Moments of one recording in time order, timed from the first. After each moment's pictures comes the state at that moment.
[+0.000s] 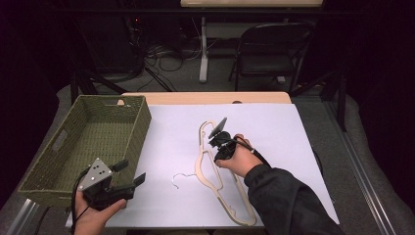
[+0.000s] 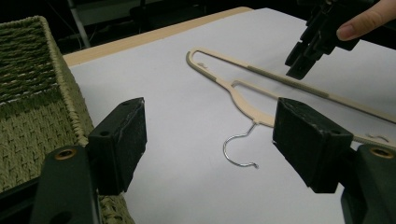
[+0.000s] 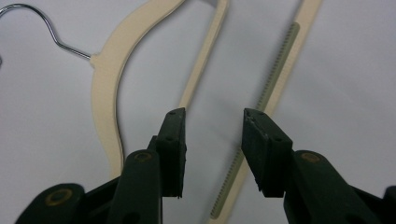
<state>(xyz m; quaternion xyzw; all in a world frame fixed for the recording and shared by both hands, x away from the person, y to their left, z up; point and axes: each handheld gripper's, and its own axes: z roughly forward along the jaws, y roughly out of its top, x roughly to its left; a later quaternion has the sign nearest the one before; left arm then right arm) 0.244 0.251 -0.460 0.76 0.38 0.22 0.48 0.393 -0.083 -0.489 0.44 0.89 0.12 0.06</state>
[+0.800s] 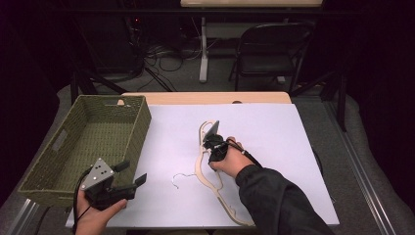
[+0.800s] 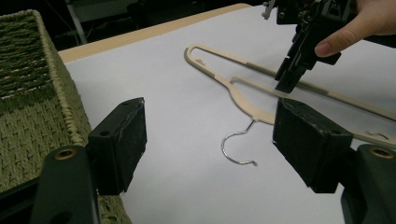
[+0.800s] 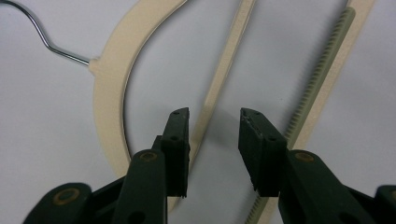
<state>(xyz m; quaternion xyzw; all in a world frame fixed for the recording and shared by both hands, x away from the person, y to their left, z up) 0.246 0.249 -0.463 0.76 0.38 0.22 0.48 0.404 -0.065 -0.509 0.45 0.89 0.07 0.02</state>
